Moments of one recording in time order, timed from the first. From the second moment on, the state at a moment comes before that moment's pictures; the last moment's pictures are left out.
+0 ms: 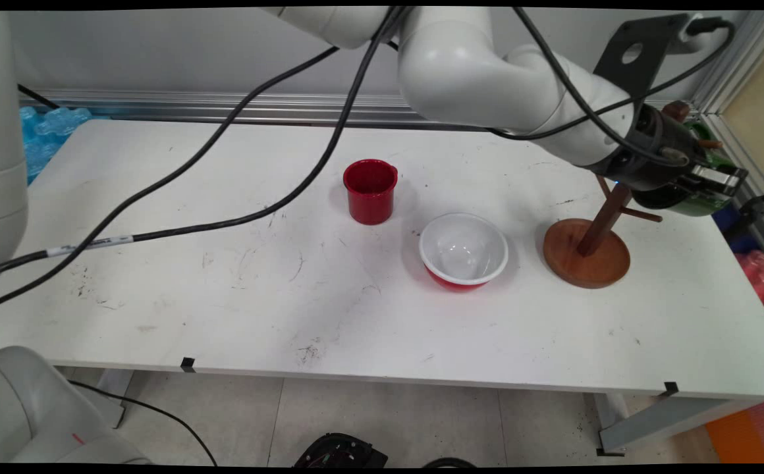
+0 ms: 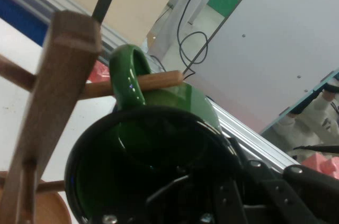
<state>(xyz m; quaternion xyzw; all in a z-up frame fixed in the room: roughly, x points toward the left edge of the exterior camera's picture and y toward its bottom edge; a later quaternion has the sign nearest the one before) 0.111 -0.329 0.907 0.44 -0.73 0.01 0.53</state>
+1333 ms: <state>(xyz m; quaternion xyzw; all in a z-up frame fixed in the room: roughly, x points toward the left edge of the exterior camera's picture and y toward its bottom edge) 0.135 -0.283 0.953 0.37 -0.77 0.00 0.52</state>
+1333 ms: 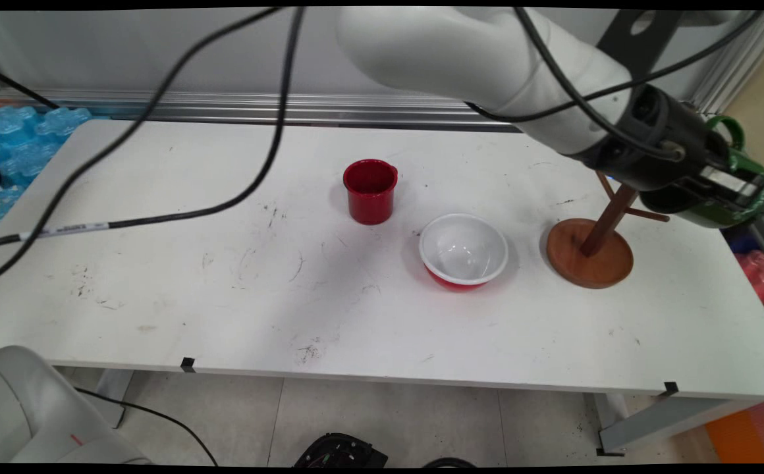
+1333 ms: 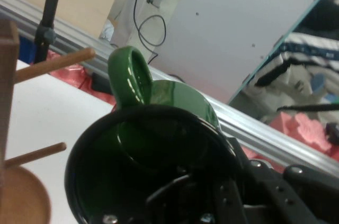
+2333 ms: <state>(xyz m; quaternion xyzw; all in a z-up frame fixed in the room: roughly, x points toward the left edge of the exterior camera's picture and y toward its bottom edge) 0.229 -0.241 1.004 0.34 -0.82 0.04 0.45</state>
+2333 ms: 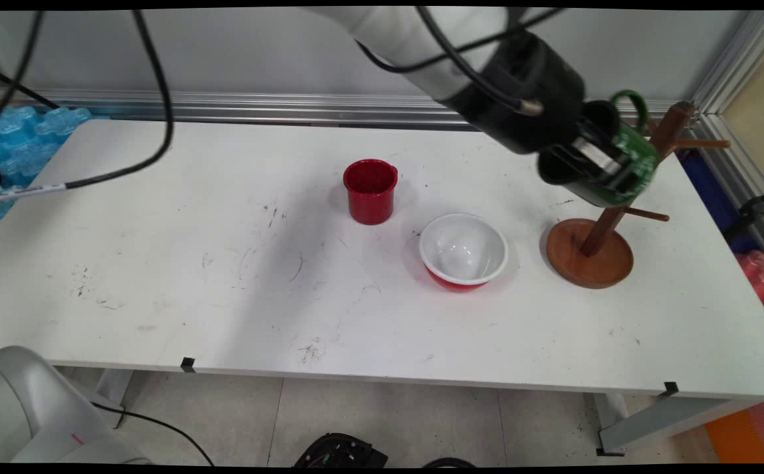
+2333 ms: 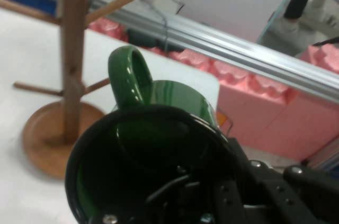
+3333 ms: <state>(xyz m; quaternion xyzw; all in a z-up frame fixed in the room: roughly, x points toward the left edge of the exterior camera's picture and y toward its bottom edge) 0.297 -0.203 1.009 0.43 -0.84 0.09 0.32</state>
